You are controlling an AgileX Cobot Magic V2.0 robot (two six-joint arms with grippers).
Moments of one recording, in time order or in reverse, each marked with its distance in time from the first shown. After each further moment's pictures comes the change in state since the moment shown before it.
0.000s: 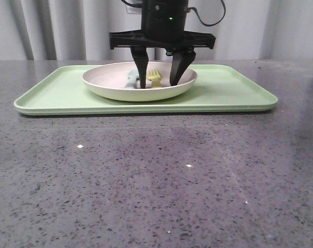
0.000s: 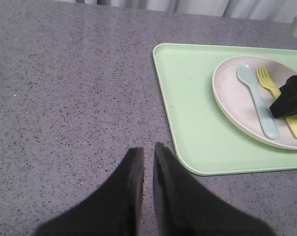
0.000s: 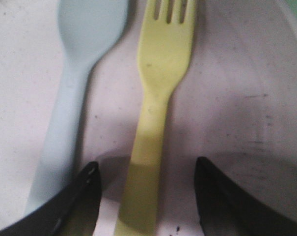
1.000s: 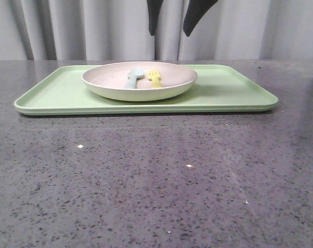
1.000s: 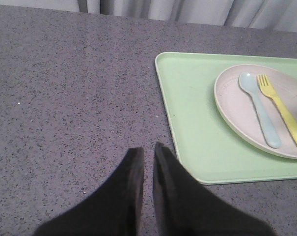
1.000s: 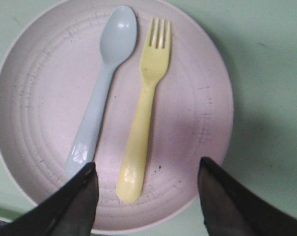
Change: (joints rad) left arm 0.000 0.000 0.000 0.000 -0.029 0.000; right arm -0.005 -0.231 0.100 -0.004 -0.028 -0.040
